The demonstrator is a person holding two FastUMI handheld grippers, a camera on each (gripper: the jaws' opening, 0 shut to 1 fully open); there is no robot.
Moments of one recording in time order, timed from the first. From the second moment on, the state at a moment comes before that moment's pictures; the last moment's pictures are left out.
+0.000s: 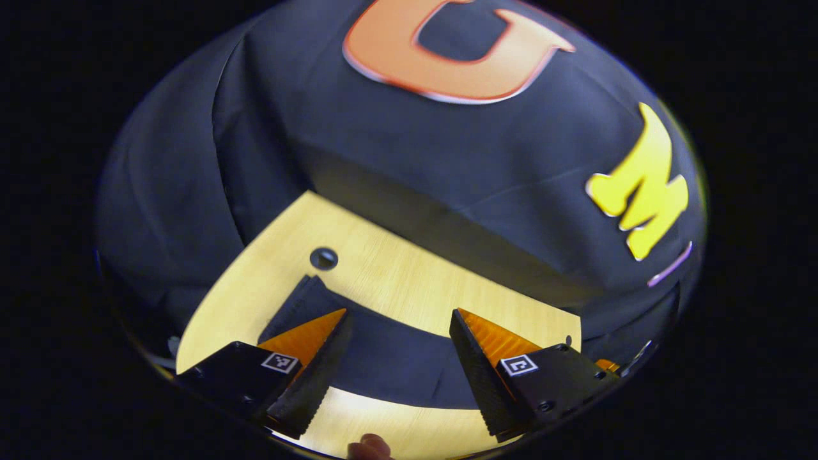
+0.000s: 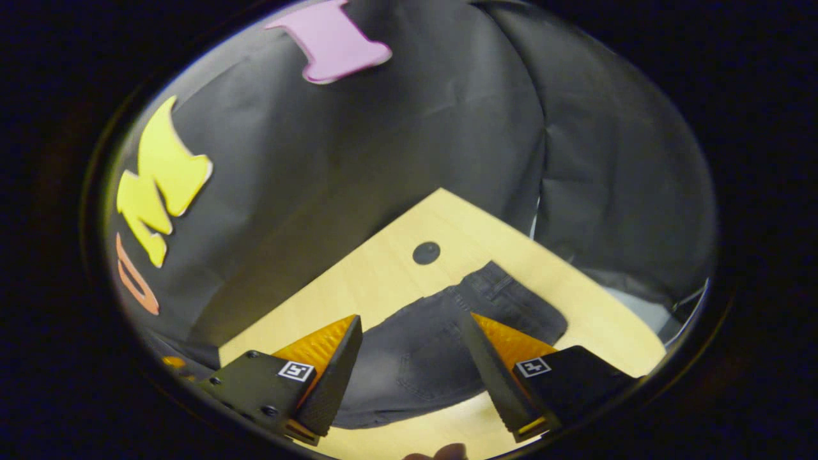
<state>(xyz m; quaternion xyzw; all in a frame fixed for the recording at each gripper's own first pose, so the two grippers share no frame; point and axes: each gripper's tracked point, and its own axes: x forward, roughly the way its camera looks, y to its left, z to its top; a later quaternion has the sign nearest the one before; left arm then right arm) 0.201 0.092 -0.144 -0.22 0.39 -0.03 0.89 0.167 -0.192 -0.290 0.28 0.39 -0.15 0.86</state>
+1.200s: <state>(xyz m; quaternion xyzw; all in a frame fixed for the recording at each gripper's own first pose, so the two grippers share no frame) 0.037 0.064 -0.038 -0.07 0.15 -0.03 0.99 -0.033 -0.155 -0.194 0.06 0.28 -0.09 0.96</state>
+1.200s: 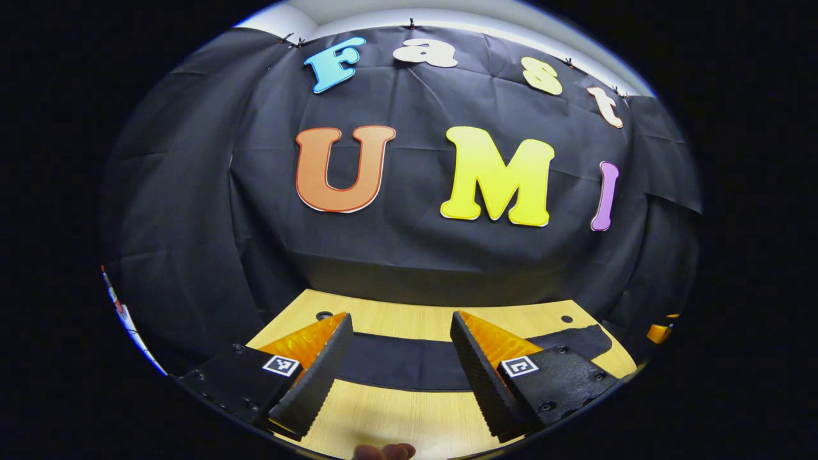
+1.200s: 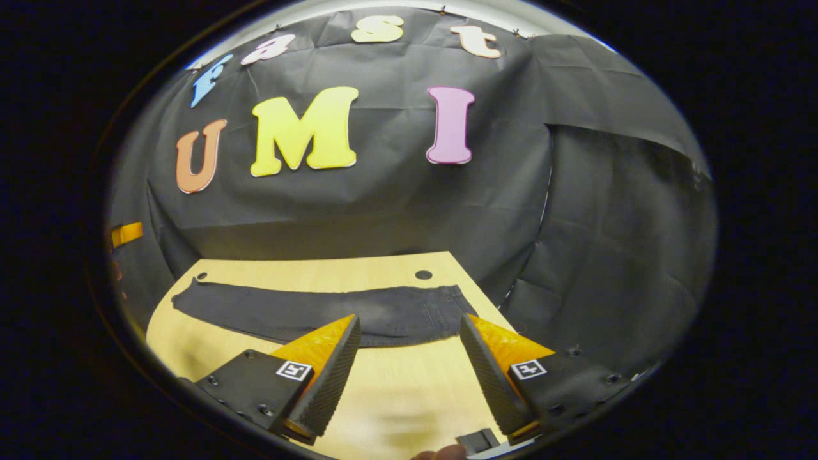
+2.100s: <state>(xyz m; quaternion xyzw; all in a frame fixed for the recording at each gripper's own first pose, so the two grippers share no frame) 0.051 0.038 -0.042 -0.04 0.20 0.05 0.98 0.114 -0.290 -0.445 0.18 0.38 -0.15 0.89</state>
